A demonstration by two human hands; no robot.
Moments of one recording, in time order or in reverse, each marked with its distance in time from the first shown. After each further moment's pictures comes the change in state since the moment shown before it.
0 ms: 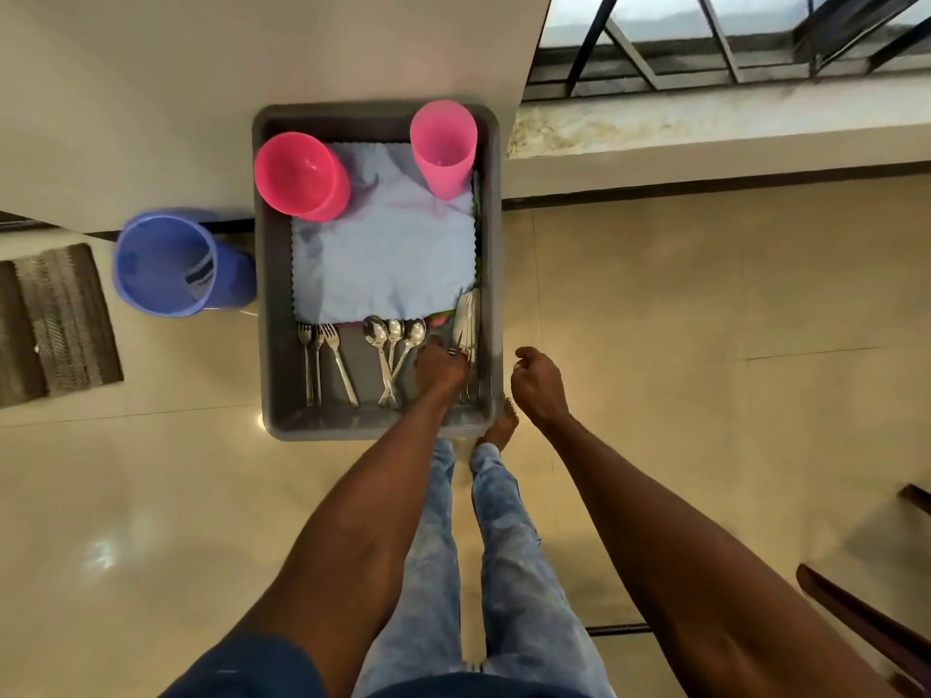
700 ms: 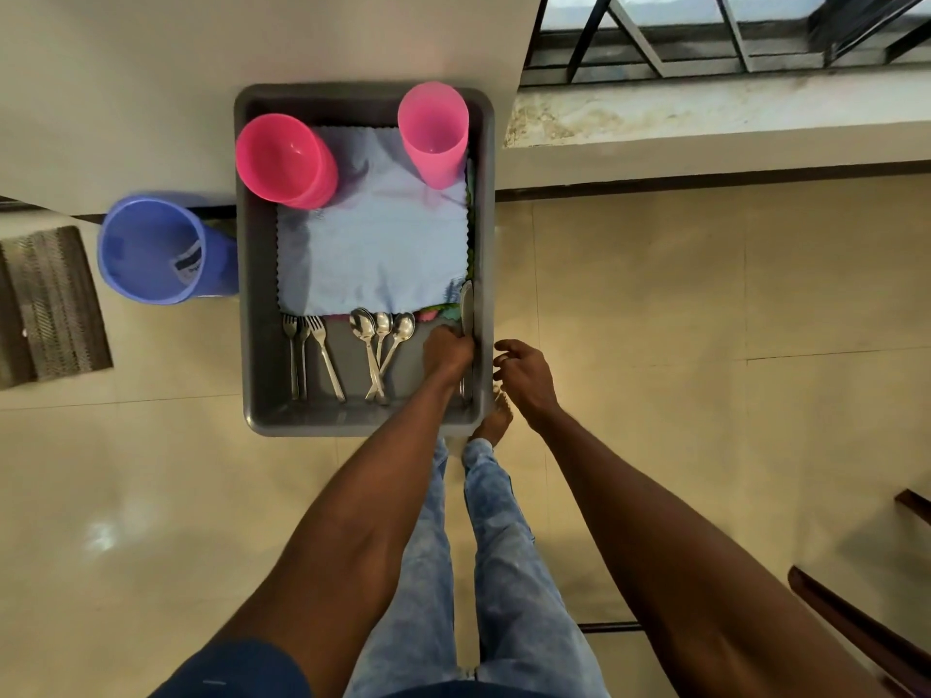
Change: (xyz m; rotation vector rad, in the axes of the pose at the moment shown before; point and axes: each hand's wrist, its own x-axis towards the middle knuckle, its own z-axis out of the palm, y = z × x) left_hand 0.006 0.023 0.020 0.009 -0.053 0.029; right_hand 0.013 0.004 0.001 0.295 -0.083 0.029
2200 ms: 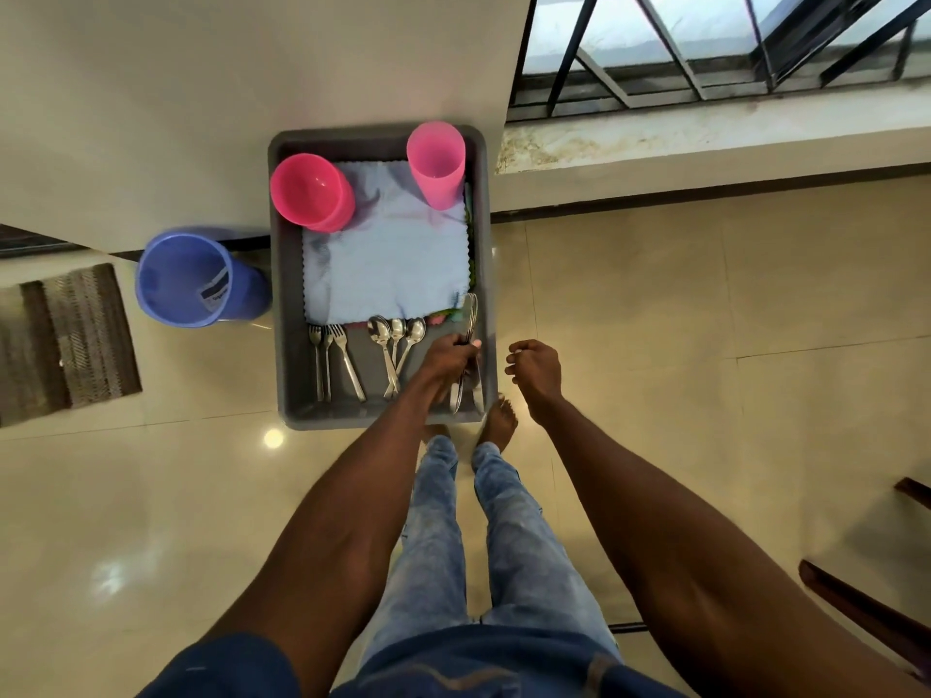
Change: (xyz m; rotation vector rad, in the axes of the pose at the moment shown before) left_hand -0.061 -0.001 -0.052 -0.297 -0.354 0.106; right_hand -0.050 -0.023 -0.013 0.233 0.161 0.105
